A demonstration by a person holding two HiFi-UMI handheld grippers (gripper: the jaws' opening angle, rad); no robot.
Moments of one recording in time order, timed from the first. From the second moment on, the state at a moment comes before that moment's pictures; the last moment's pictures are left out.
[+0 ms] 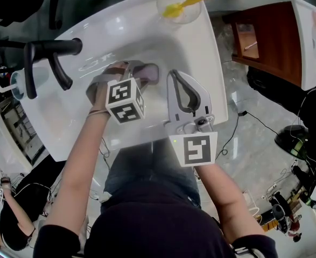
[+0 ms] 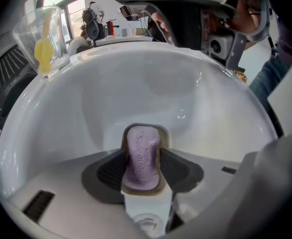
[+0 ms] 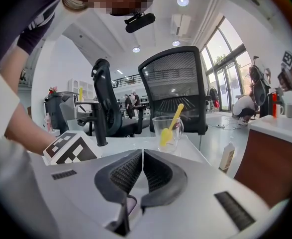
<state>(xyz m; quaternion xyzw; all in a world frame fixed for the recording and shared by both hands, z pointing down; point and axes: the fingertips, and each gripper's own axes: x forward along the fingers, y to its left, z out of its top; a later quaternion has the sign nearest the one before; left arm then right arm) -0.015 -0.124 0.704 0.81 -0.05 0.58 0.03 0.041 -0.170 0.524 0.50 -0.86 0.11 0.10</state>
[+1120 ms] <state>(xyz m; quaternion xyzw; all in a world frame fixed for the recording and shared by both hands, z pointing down) -0.009 -0.137 0.688 0.79 -0.10 0.61 -0.03 0.055 -0.167 0.515 0.53 -0.84 0.11 0.09</state>
